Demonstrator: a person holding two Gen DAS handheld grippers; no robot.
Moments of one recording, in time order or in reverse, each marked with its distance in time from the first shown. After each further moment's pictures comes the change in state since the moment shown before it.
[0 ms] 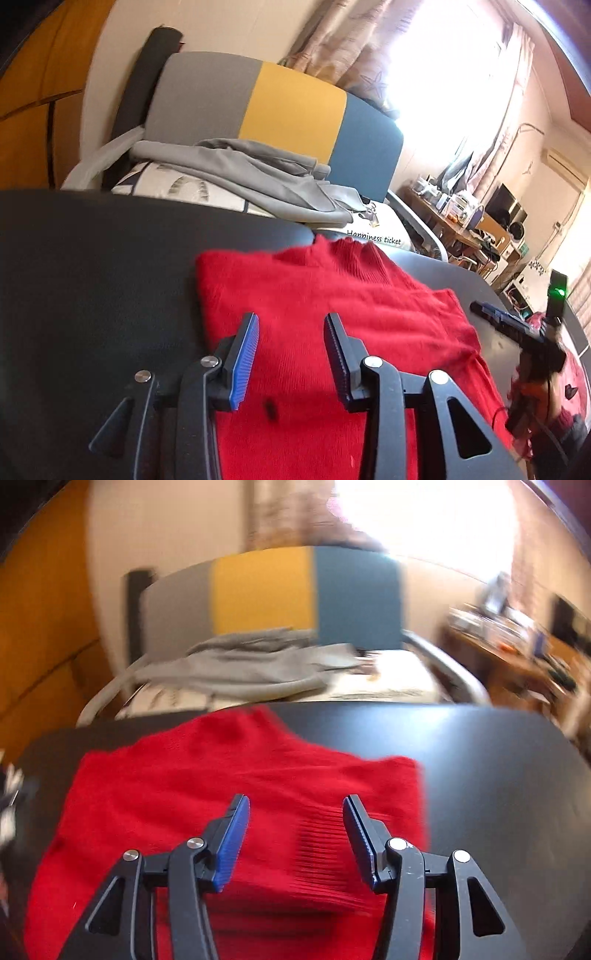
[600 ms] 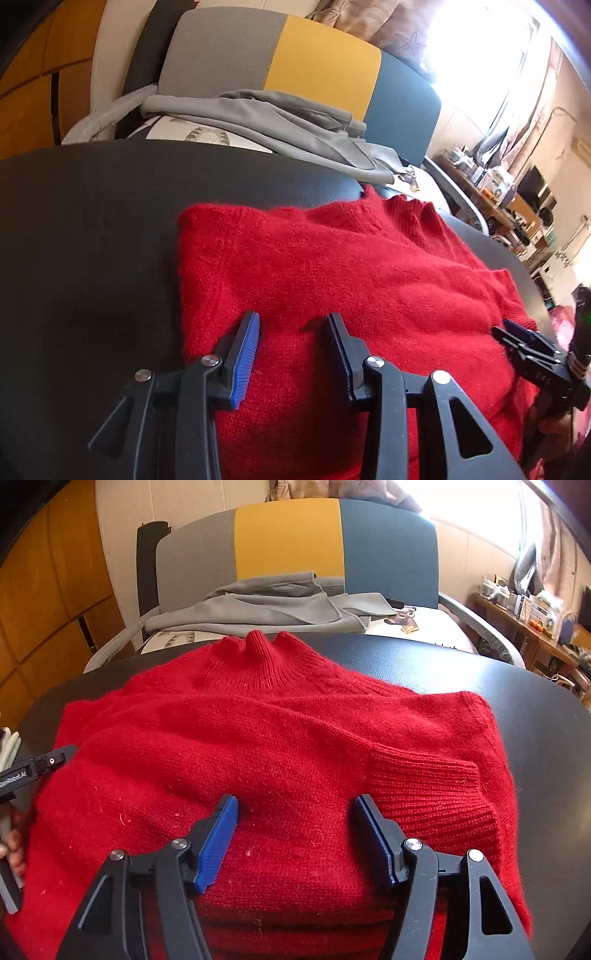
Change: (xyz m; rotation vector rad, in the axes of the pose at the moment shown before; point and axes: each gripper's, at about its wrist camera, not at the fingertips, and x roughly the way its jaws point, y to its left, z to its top) left arm 0.080 0.028 -0.023 -0.024 0.138 0.118; right arm 0.054 0.023 -0.046 -0.007 0.144 0.045
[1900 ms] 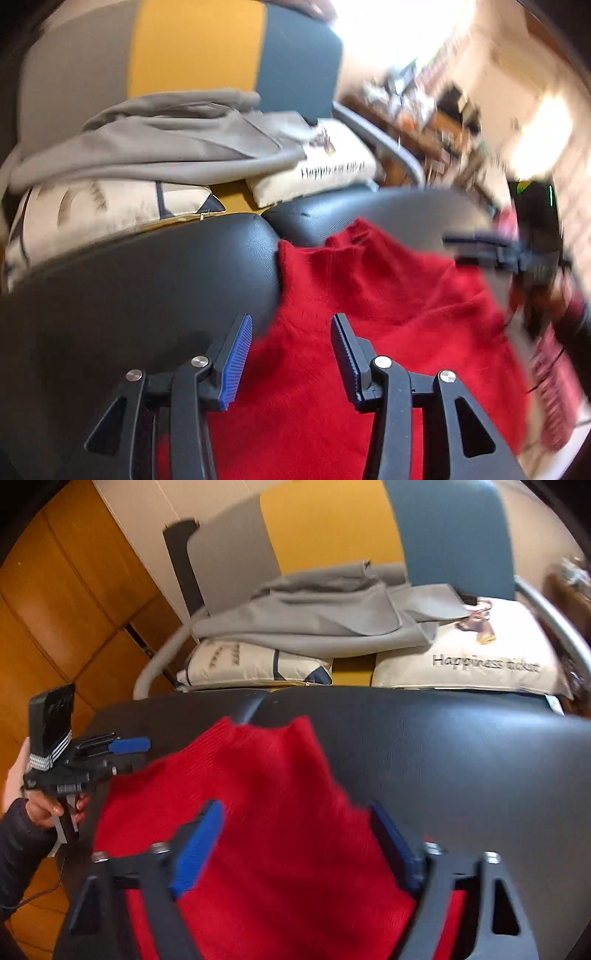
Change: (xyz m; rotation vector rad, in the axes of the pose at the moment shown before) left arm 0.082 -0.062 0.130 0.398 0.229 -0.284; right arm 0.067 -0.053 0.152 -0.031 0.162 0.359
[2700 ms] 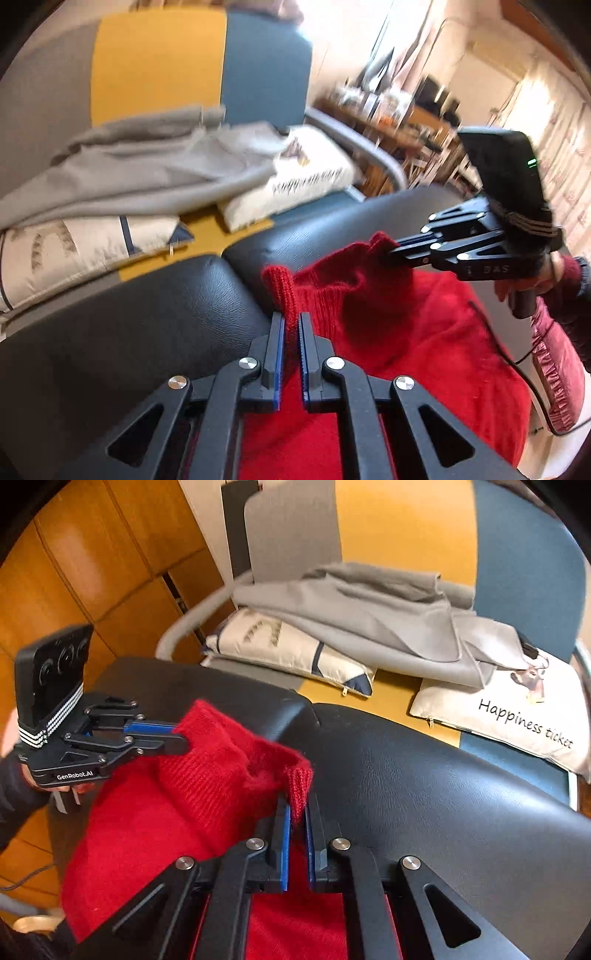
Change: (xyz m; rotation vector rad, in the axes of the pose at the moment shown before) left arm -0.012 -0.043 0.018 0.052 -0.097 -0.042; right arm 0.019 0.034 0.040 -0.228 0.081 0.041
